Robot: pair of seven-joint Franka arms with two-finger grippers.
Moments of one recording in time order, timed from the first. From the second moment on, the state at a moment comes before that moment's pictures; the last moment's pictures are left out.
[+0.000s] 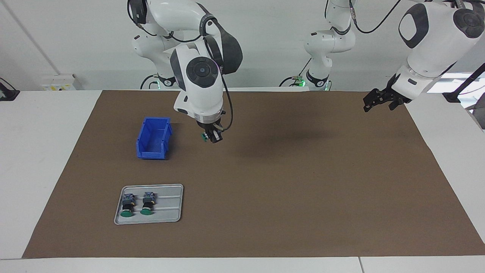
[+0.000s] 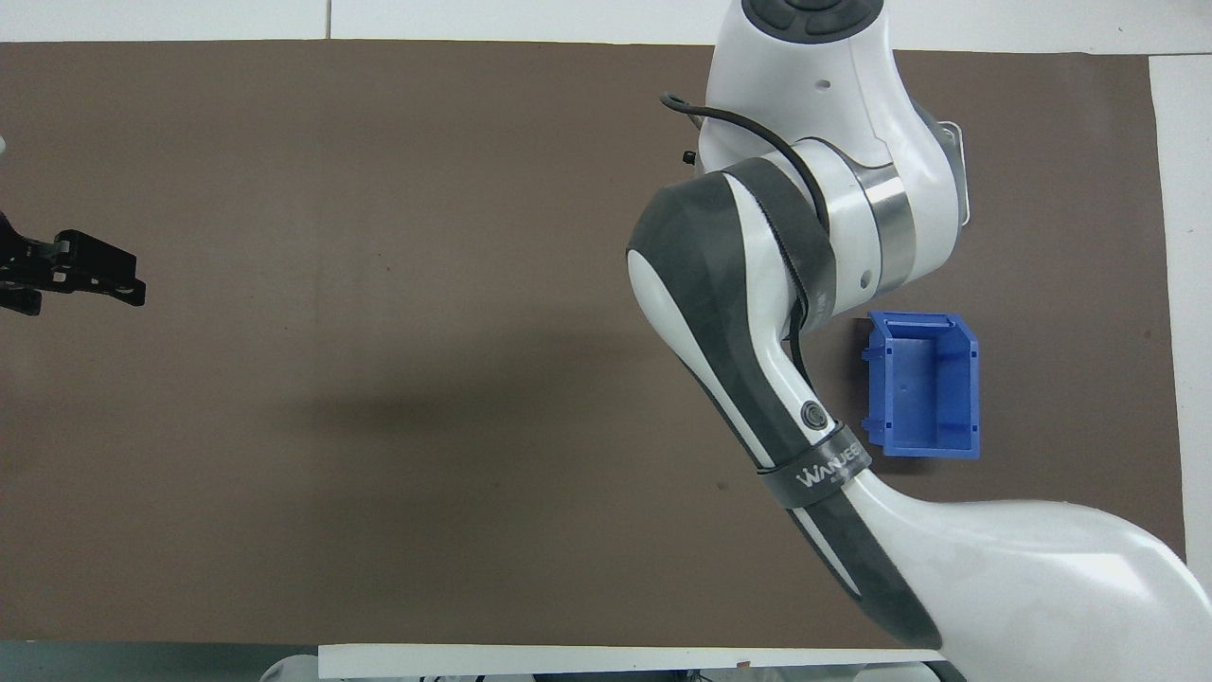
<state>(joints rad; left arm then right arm) 0.01 -0.01 -0.08 -1.67 -0.02 1.51 -0.05 0.65 0.44 -0.27 -1.27 0.18 1.49 1.54</state>
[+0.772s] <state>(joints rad) 0.01 -0.01 -0.08 -1.67 -0.02 1.51 -0.05 0.79 0.39 -0.27 -1.45 0.22 1.69 1.76</state>
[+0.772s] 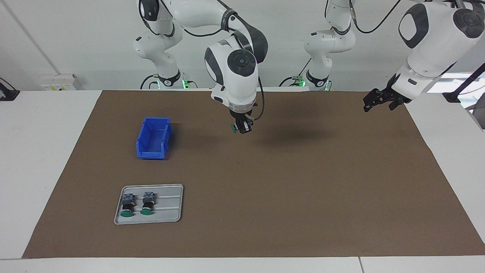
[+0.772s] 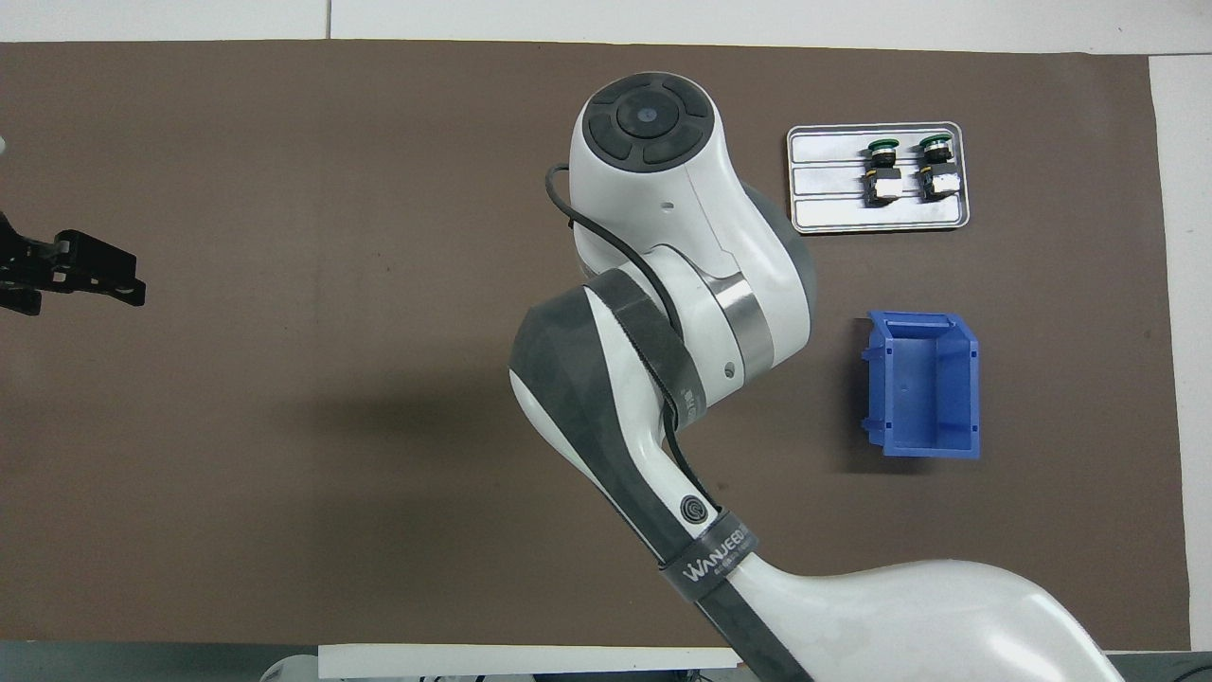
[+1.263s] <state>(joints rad) 0.01 -0.01 -0.09 -1.67 -0.02 1.51 -0.05 0.79 0.31 -0.21 -1.75 0.22 1.97 1.76</state>
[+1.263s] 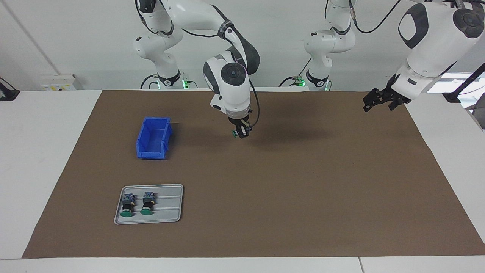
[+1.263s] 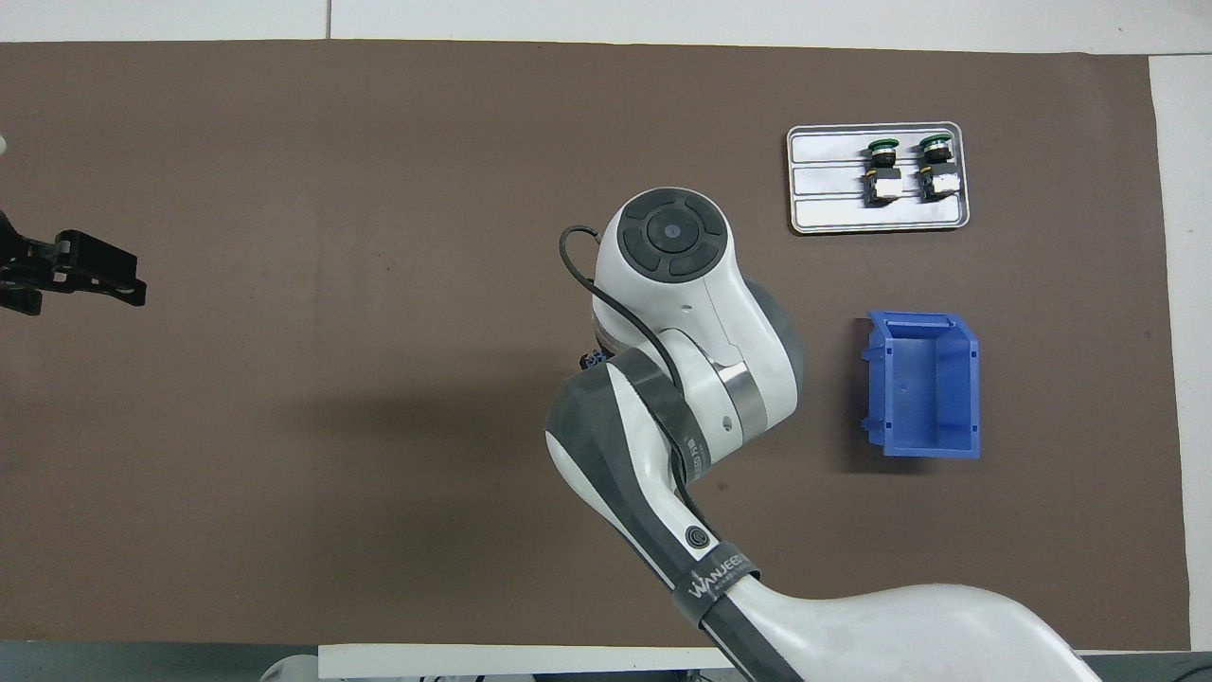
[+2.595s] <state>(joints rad) 0.01 -0.01 -0.09 -1.67 -0.02 1.51 -0.05 0.79 0.36 -0.19 -1.92 0.29 2.24 1.94</state>
